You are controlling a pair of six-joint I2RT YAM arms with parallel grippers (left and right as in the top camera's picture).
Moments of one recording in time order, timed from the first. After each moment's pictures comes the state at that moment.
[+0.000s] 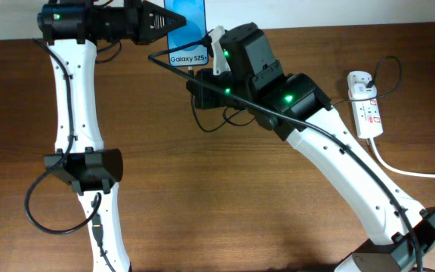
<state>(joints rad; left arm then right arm) 0.00 2.45 2.90 -1.33 1.52 -0.17 0.60 1.72 1.84 -0.76 -0.27 0.52</state>
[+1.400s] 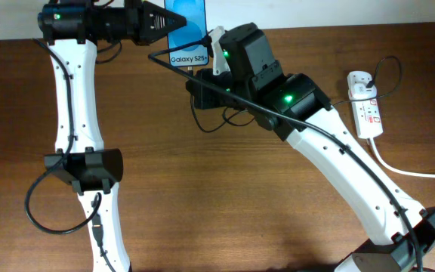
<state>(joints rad) 0.00 2.45 2.90 -1.34 1.52 -0.17 0.60 1.72 1.84 -0.76 -0.28 0.54</state>
